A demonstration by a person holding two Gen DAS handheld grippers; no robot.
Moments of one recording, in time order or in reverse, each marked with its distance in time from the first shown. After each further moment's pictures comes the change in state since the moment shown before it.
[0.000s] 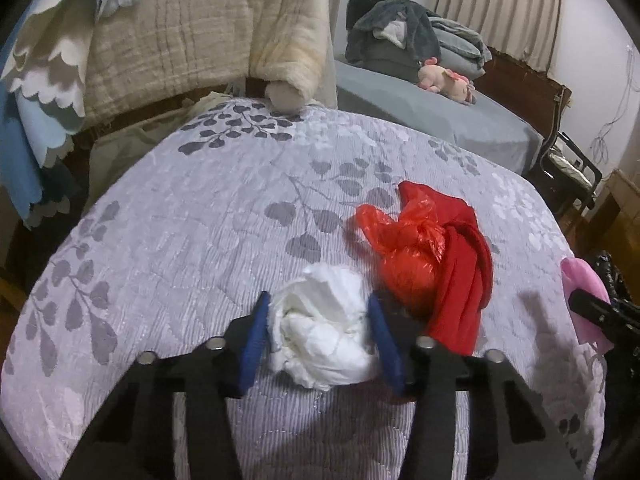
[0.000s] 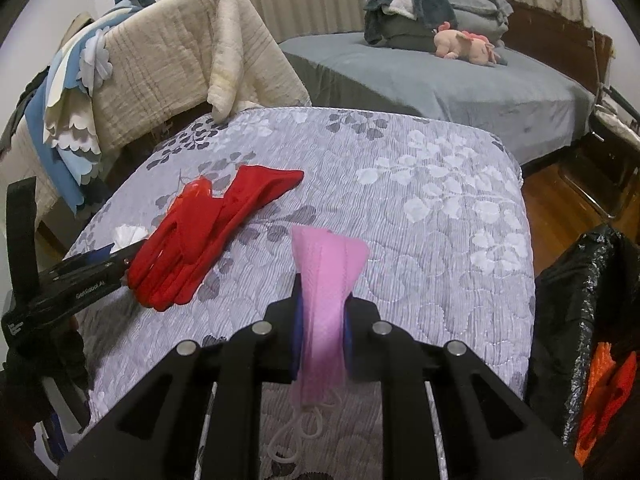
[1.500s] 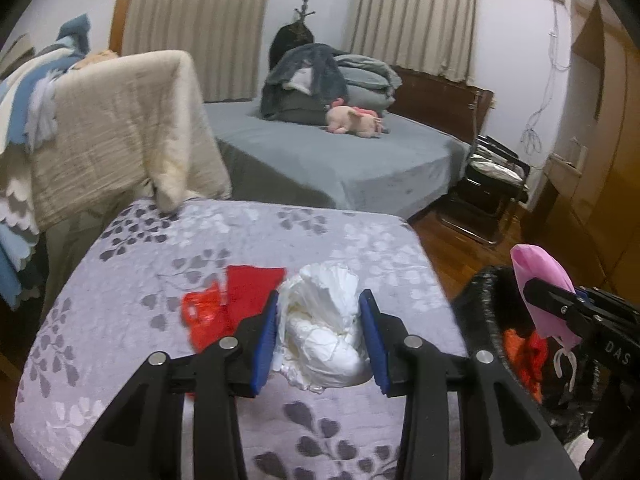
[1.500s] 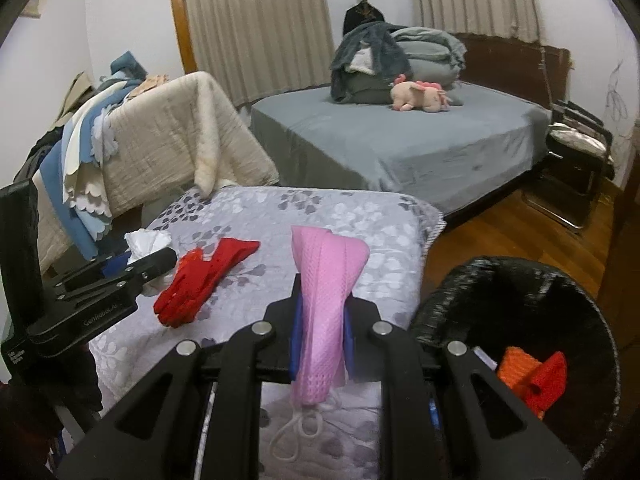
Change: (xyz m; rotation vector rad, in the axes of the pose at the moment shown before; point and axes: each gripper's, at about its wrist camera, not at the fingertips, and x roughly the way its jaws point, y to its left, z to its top) left arm -0.100 -0.154 0.025 0.175 -0.162 -0.178; right arm -0.144 -0.067 -0.001 0.071 -0.197 -0.066
